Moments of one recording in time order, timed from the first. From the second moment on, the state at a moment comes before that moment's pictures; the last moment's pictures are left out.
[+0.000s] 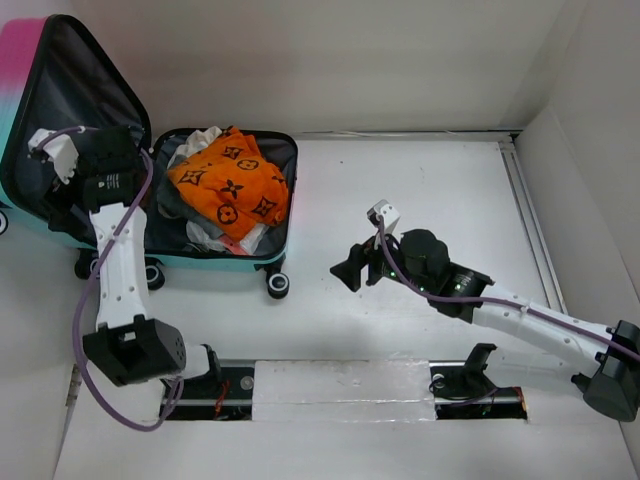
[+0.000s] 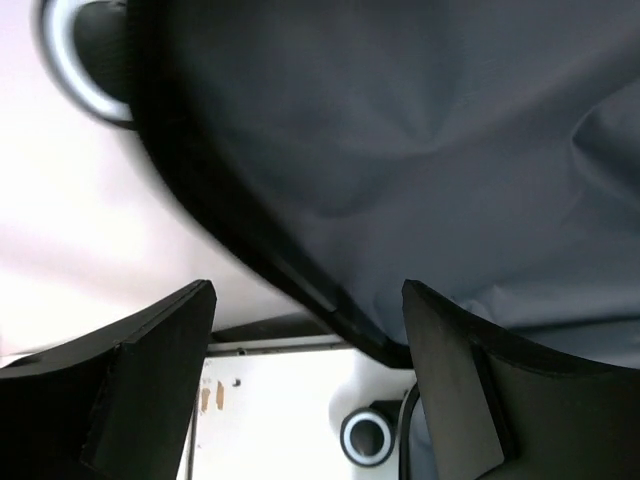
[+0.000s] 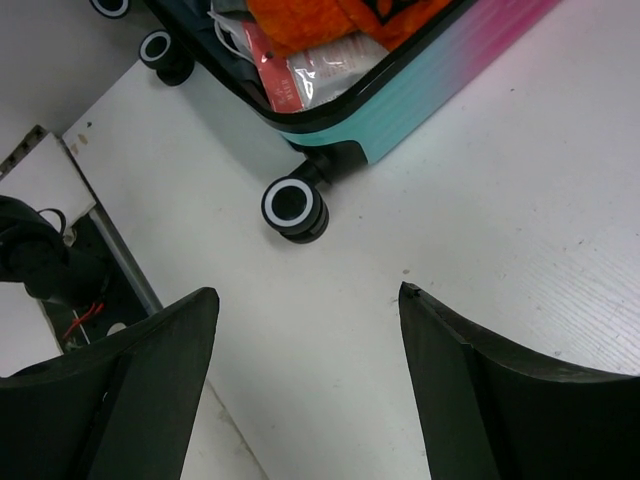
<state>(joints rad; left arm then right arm) 0.24 1.32 1.52 -0.86 -1.20 -0.55 0.92 1.05 0.77 0.01 -0.04 0.33</state>
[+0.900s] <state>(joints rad) 0.38 1.38 1.52 -0.65 -1.09 -0.48 0.92 1.10 0.77 0.01 0.00 0.33</state>
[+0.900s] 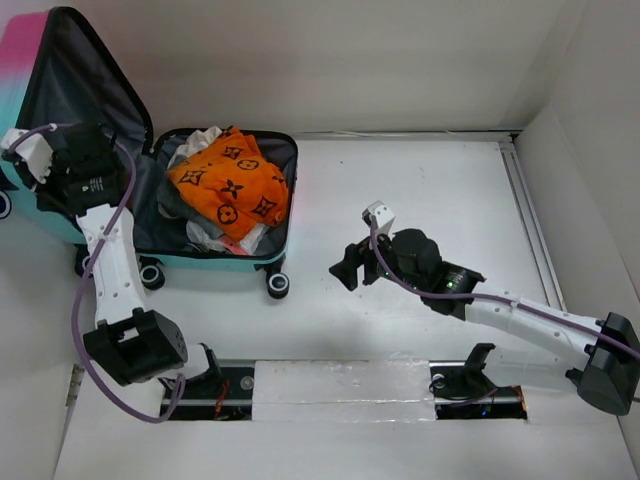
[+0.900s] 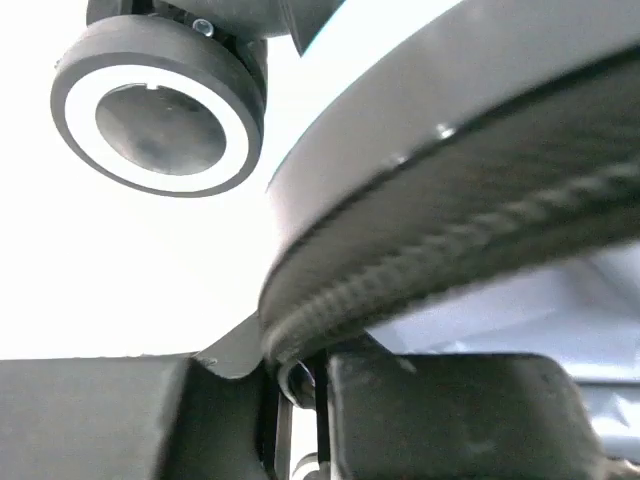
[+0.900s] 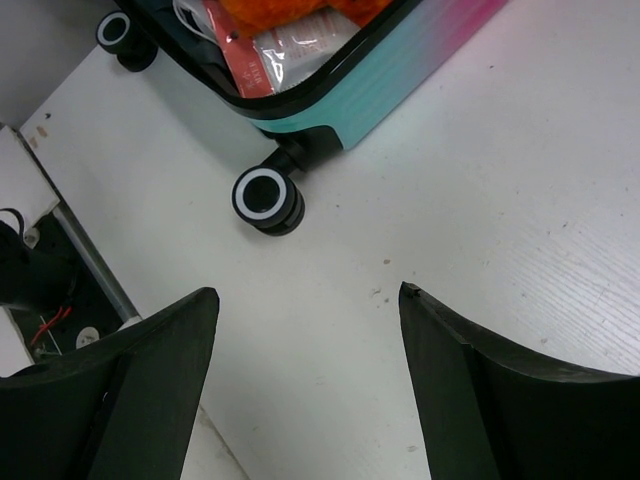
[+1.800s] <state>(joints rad) -1.39 1.45 1.40 -1.36 -1.25 -0.88 0.93 0.90 0.79 -0.09 0.19 0.34</state>
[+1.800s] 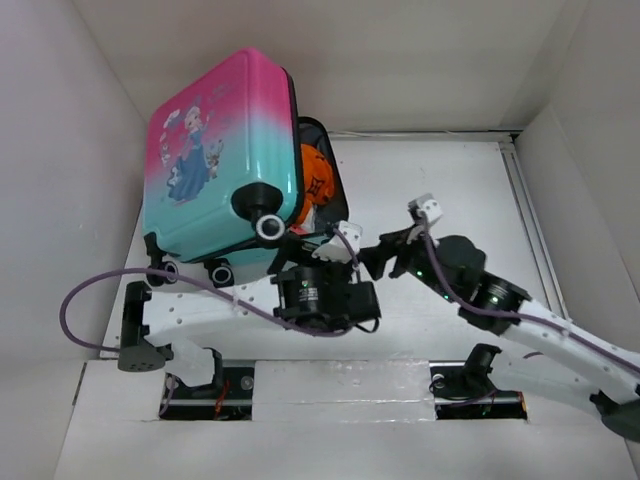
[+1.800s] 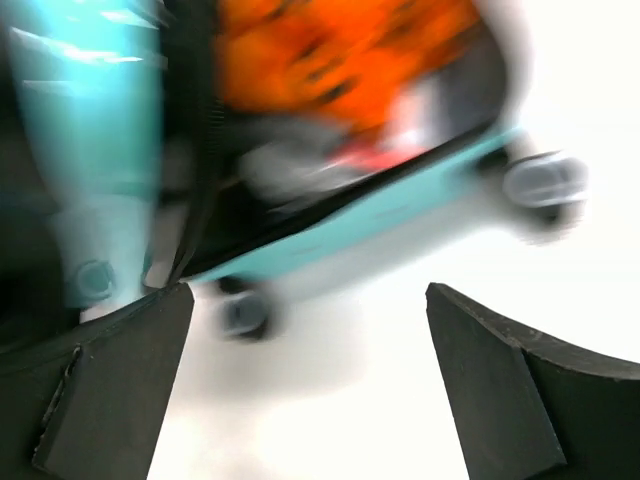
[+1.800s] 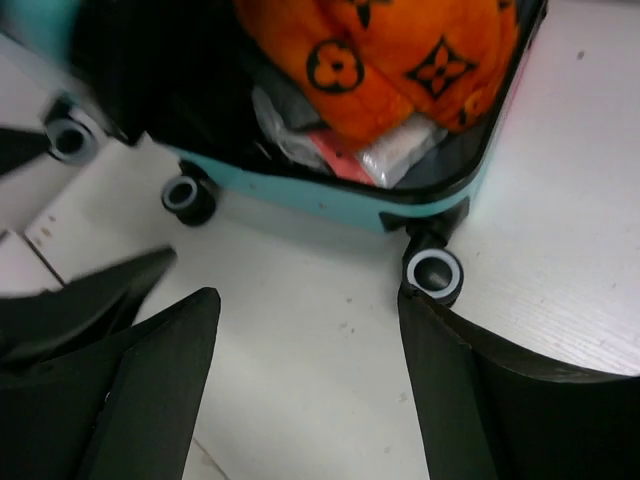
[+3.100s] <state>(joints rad) -0.55 1.82 1.99 -0.49 -0.60 -0.53 0.45 1.38 1.11 -0.08 -0.03 0.32</state>
